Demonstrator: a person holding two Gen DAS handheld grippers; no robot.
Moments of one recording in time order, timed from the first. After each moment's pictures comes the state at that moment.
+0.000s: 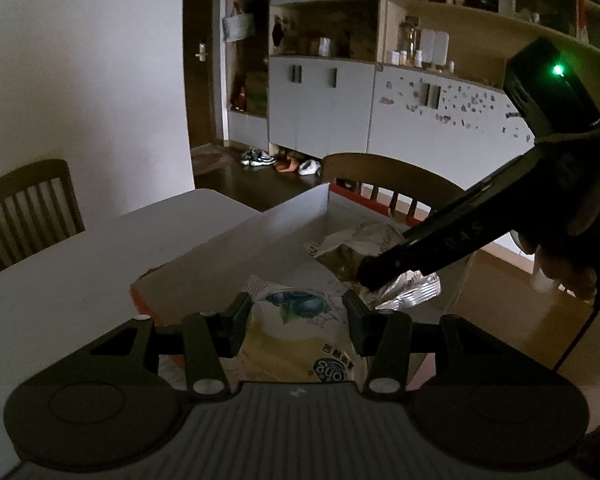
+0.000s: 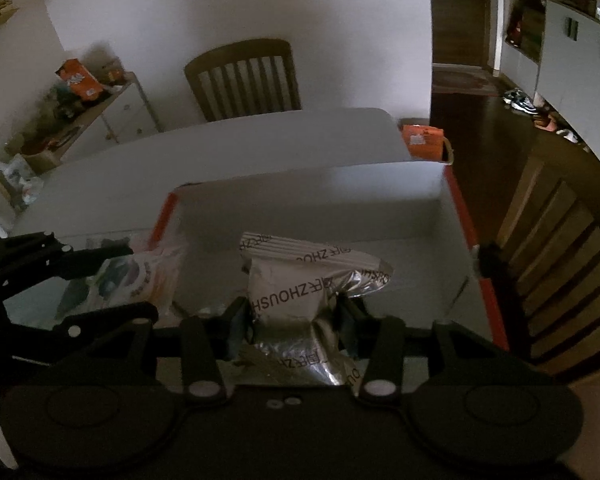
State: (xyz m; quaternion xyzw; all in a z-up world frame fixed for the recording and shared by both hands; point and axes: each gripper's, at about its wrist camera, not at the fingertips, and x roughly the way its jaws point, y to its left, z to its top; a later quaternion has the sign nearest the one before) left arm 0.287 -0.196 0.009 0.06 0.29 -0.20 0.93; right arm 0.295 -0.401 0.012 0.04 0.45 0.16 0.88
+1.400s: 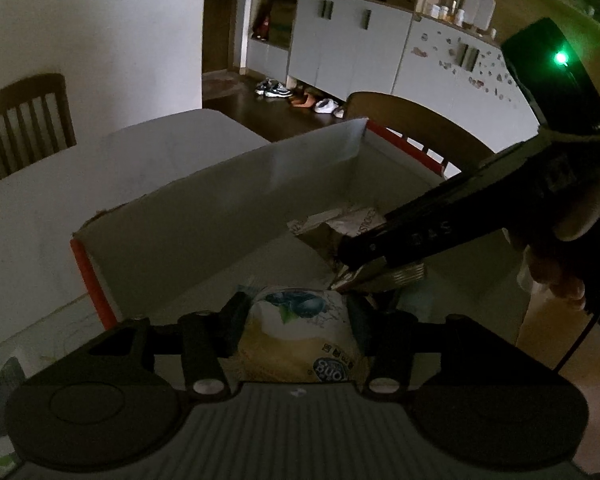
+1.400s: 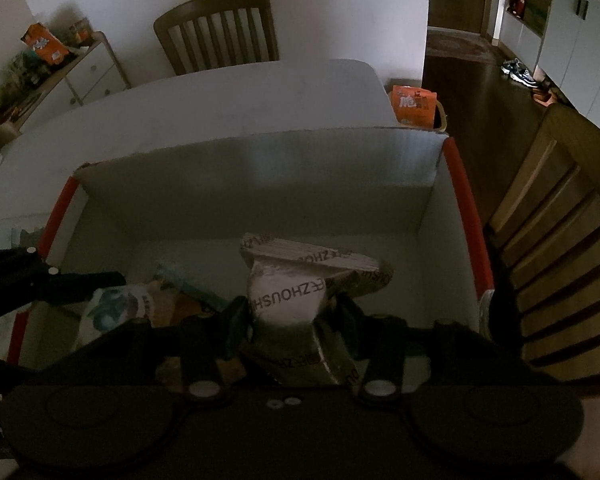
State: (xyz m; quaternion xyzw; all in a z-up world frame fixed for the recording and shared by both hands) left arm 0.353 -0.211 -0.040 0.00 0.40 -0.17 0.90; right arm 0.365 -0.408 -0.044 0.01 0.50 0.15 0.85
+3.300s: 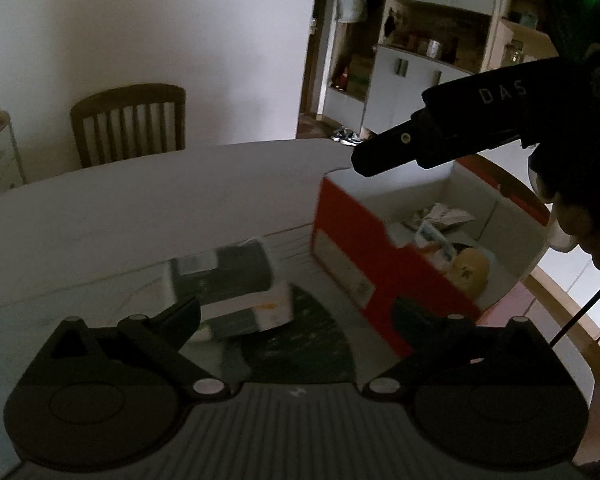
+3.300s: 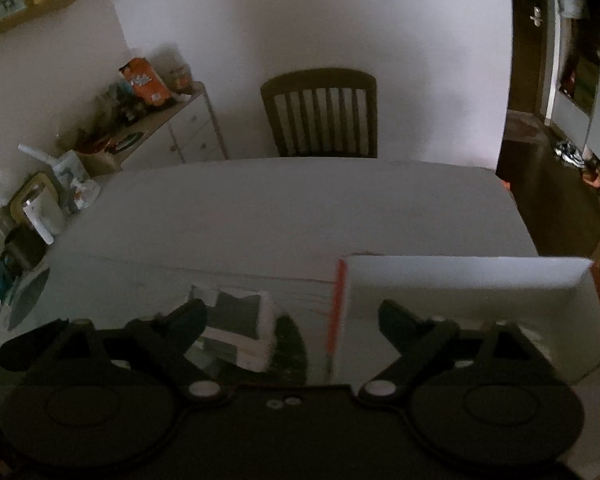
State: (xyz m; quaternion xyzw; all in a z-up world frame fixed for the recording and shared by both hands) left arm 0.208 -0.050 -0.015 -0.04 0.34 -0.07 0.94; right arm 0.301 -0.234 0.046 0.02 0.40 0.23 0.89
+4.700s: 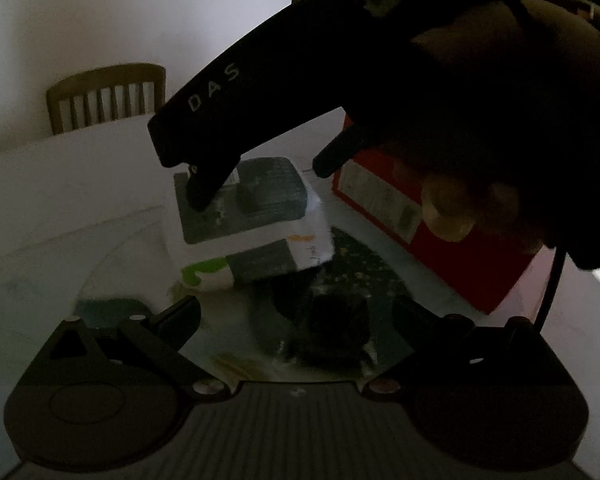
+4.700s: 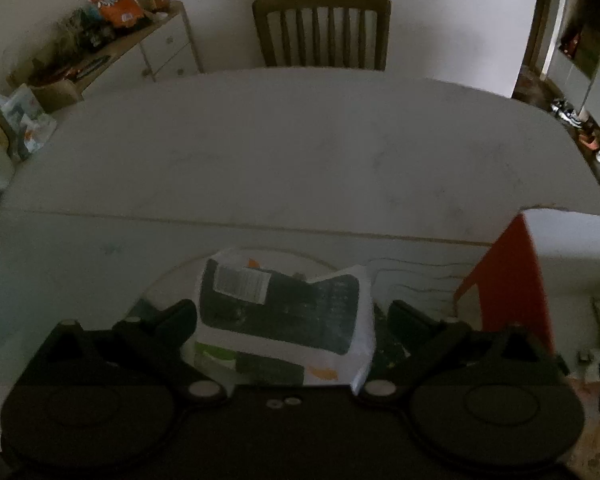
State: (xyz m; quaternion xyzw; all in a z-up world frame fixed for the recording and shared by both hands) left arm 0.219 -0.023 -0.104 -0.02 0.34 -0.12 0.93; right arm 0.351 -0.114 -0.049 -0.02 0.49 0.17 0.86
